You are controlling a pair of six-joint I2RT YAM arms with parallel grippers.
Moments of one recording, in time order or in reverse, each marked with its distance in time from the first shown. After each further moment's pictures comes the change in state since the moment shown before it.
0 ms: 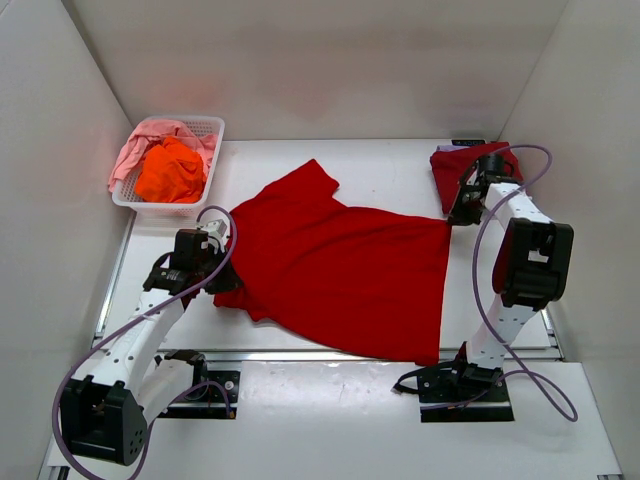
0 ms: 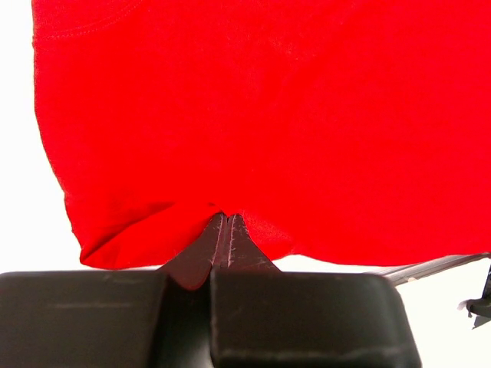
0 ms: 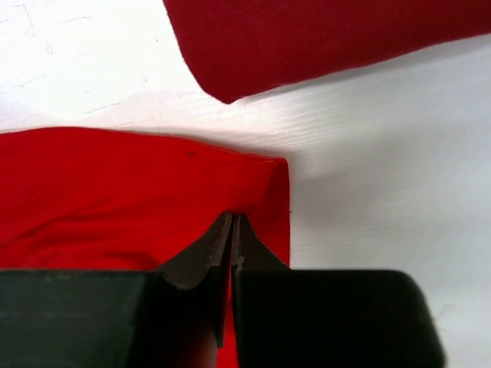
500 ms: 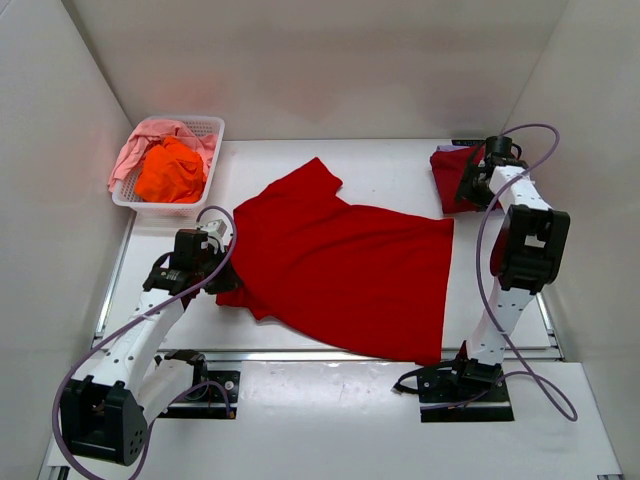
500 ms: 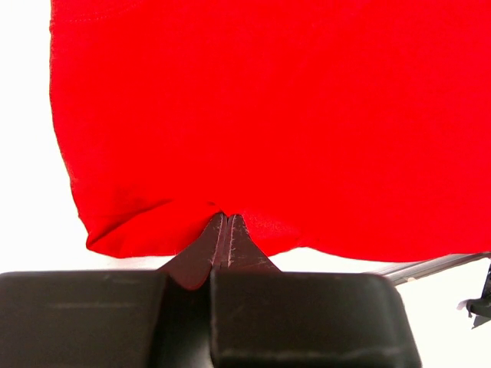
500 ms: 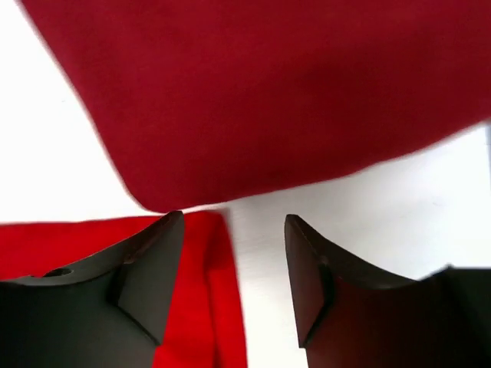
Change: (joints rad) left arm 0.002 -0.001 -0.001 0.000 0.002 0.000; right arm -0.024 0.167 0.262 -0.048 0.169 -0.073
